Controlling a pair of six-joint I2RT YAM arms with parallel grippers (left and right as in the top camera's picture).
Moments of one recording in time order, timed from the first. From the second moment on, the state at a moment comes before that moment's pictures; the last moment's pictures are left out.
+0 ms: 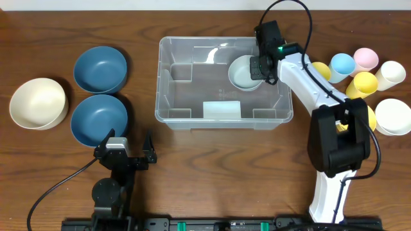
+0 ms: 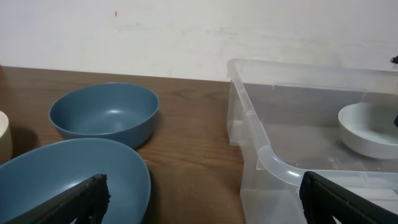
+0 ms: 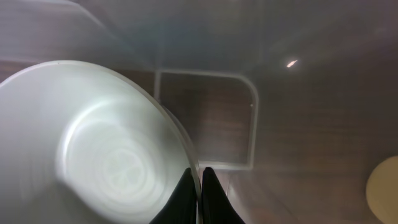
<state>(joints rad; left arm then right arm) -0.07 0.01 0.02 -0.12 -0.01 -0.11 0.29 2.11 1.64 -0.70 0.15 0.23</state>
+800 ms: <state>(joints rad) -0.07 0.01 0.02 -0.12 -0.01 -0.11 0.32 2.12 2.00 -1.01 0.03 0.16</state>
